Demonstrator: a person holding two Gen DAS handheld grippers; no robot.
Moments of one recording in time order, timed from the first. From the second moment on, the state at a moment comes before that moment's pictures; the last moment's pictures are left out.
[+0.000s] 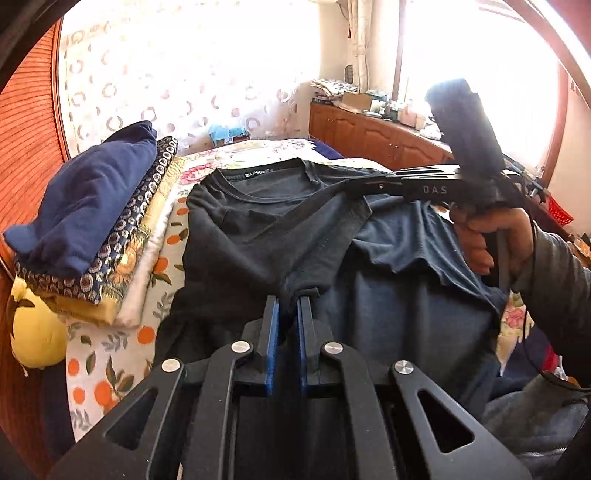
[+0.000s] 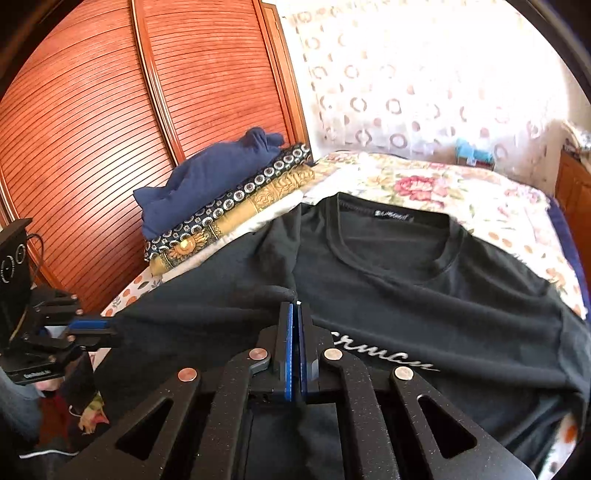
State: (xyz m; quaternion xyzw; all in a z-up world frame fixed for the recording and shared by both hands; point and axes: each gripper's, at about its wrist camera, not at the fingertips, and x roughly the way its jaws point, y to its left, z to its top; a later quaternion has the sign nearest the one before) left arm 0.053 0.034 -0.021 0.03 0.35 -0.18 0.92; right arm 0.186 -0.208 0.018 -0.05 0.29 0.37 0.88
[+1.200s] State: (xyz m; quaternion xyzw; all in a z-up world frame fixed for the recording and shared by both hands) left arm 0.133 0.119 -0.094 -0.01 0.42 -0.05 0.91; right arm 0.349 -0.078 -0.039 -0.09 0.43 0.43 0.79
